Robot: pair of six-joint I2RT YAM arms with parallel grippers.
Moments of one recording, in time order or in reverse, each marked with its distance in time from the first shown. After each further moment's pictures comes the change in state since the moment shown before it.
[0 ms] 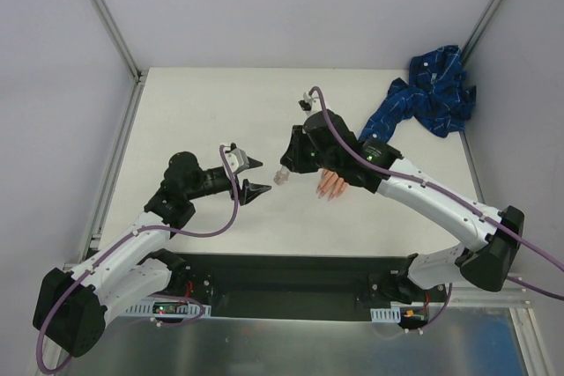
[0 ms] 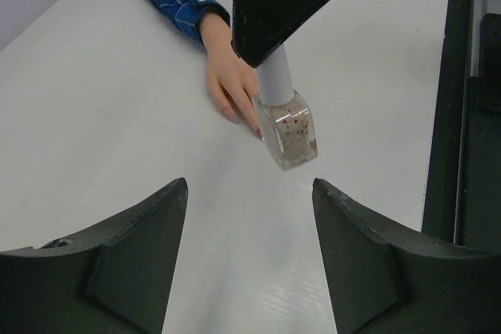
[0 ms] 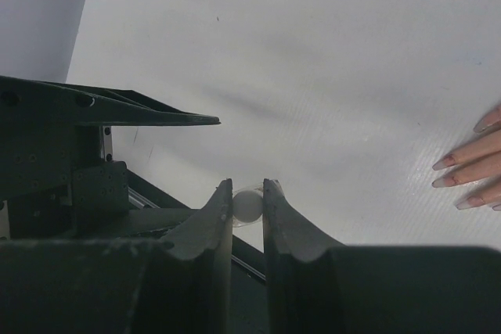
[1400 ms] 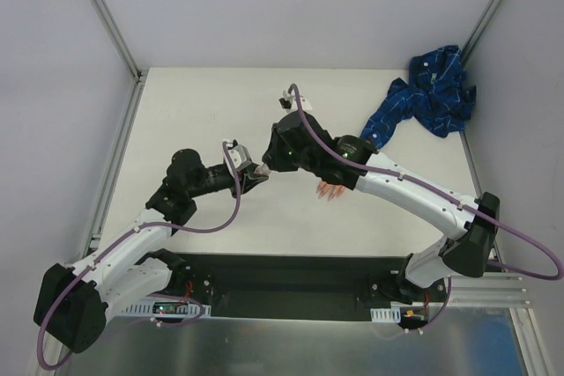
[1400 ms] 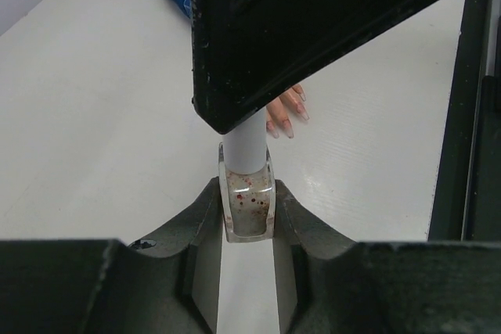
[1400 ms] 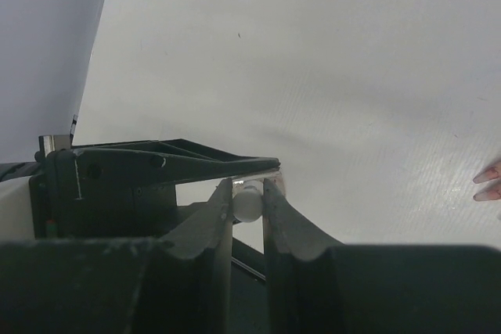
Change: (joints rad) left arm -0.005 0.027 0.017 -0.012 -0.046 0.005; right arm 0.106 0.140 0.151 -0.024 0.117 0.089
